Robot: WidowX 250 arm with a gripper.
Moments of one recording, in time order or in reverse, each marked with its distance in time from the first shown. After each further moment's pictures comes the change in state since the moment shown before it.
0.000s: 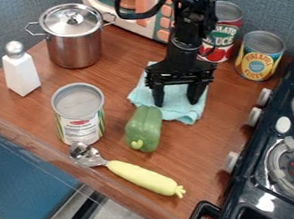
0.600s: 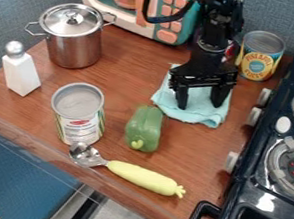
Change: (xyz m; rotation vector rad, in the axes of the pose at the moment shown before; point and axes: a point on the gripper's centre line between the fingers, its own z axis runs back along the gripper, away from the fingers) arm -0.009 -0.033 0.001 -0.029 0.021 -0.033
